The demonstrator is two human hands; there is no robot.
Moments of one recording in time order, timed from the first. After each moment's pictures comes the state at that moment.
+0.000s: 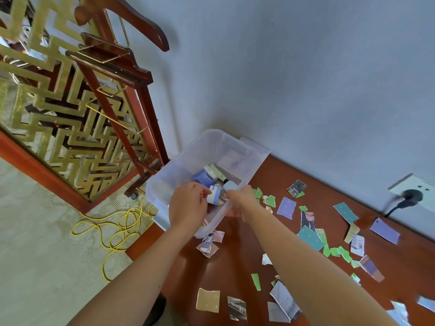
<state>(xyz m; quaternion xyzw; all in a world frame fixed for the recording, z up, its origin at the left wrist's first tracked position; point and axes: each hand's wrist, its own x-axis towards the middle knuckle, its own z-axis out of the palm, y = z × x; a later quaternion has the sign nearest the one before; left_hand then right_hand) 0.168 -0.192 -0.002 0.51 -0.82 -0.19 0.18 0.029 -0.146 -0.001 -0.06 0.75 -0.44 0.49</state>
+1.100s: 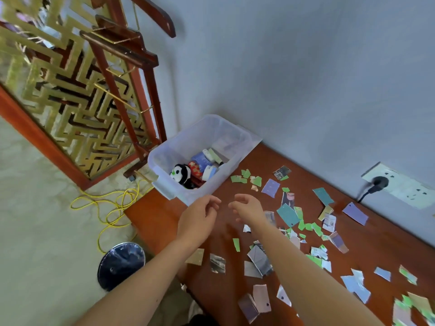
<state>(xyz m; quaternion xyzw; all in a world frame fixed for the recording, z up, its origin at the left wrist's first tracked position) 0.193 -0.056 -0.001 0.48 -0.75 -0.41 0.18 0.040 -0.013 -0.013 -0.18 0.78 -0.41 0.44</state>
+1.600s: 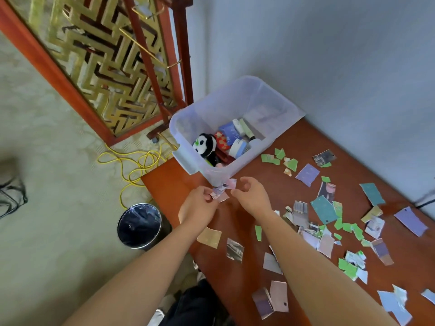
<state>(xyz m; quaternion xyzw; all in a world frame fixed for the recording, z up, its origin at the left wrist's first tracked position) 0.219 -0.082 -0.074 0.65 -0.63 -0.42 0.10 0.059 -0.056 -0.080 -0.35 0.81 -0.26 0.40</state>
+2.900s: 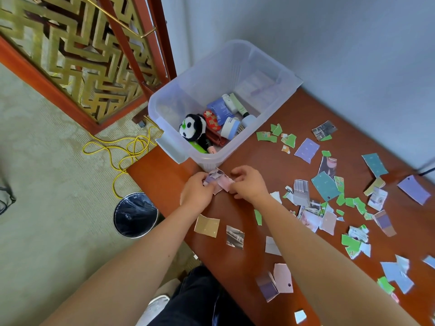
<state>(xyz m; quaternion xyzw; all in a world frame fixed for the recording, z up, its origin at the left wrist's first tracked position) 0.203 -0.104 -0.113 0.62 -0.64 -0.45 0.07 0.060 -0.060 -0.100 -0.26 0.79 -0.26 0.48</state>
